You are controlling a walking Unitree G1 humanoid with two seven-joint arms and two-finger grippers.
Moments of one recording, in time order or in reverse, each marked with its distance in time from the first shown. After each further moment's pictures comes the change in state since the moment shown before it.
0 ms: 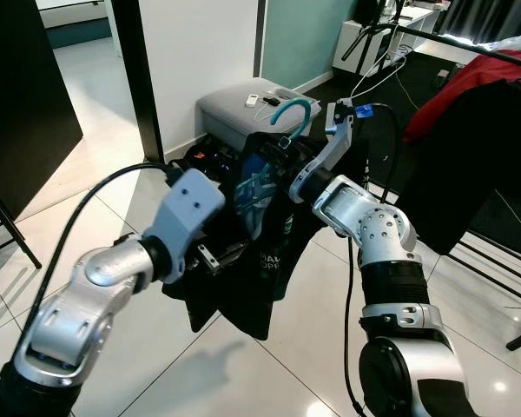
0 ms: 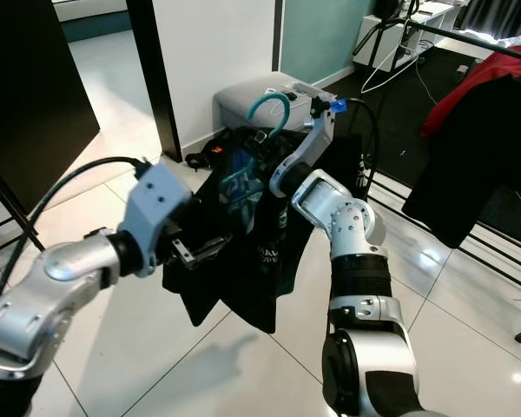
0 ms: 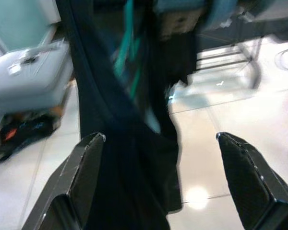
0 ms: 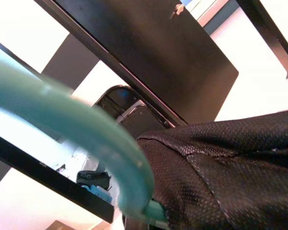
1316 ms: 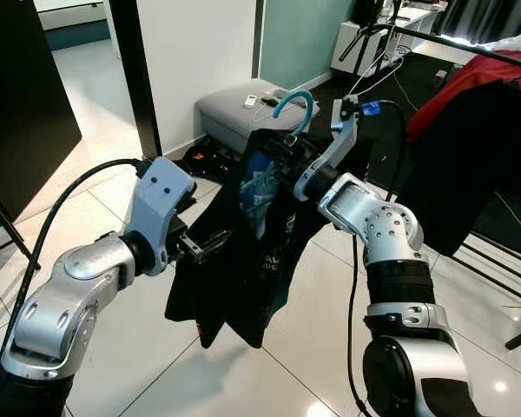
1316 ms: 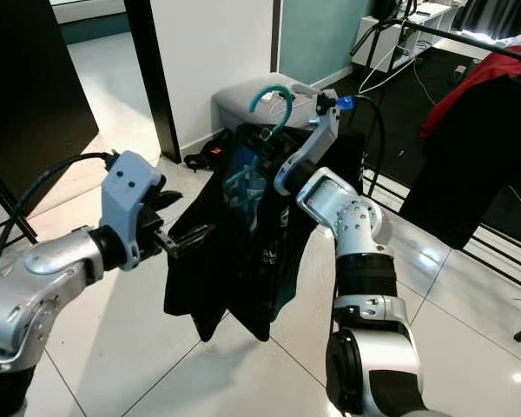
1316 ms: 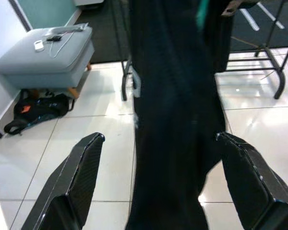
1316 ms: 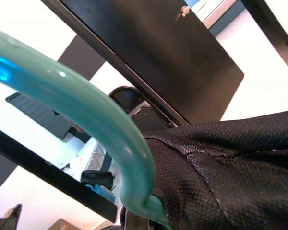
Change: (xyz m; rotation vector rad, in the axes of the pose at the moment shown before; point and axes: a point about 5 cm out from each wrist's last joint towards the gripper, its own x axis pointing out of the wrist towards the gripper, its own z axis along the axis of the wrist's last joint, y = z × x) left arm 0.003 0.018 -0.020 -0.092 0.050 0.181; right arm -0.003 0.002 0.005 0.002 0.000 0.025
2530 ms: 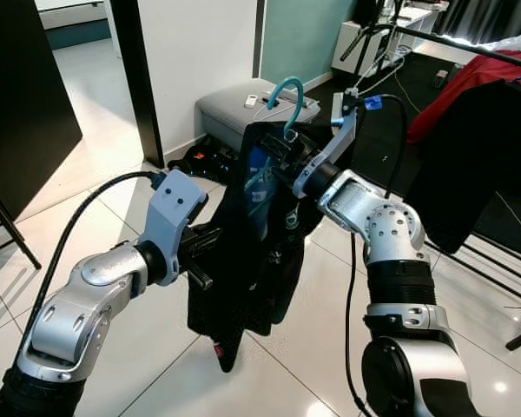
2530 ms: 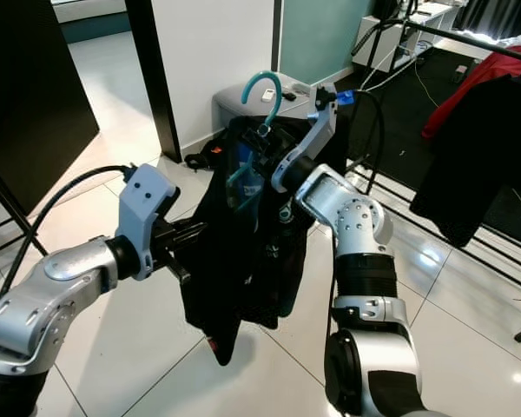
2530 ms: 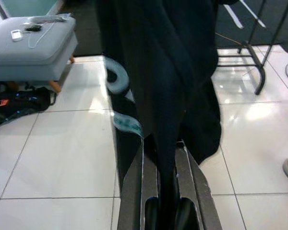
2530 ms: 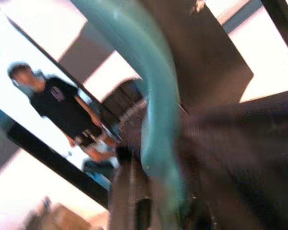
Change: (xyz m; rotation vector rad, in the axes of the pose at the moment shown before) left arm 0.005 -0.010 -0.010 -0.045 0.017 -0.051; right arm -0.002 0.009 -0.006 -0.079 0.048 0.054
